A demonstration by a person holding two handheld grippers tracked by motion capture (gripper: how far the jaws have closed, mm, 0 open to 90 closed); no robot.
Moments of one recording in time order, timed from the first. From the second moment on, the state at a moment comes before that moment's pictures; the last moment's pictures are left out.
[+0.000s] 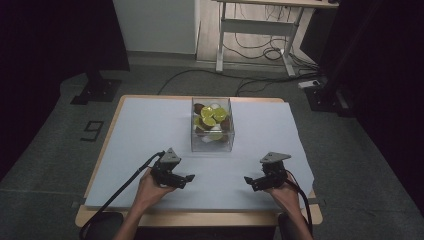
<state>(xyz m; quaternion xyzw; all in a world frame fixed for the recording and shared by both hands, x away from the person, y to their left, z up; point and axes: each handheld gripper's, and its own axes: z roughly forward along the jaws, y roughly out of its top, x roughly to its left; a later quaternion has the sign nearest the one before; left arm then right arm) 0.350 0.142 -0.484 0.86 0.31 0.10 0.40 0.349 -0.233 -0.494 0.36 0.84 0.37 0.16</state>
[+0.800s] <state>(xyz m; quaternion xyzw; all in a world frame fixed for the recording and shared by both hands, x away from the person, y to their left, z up) 0.368 0.122 -0.470 0.86 0.29 0.10 0.40 0.366 -0.203 -0.481 0.35 0.84 0.40 0.14</state>
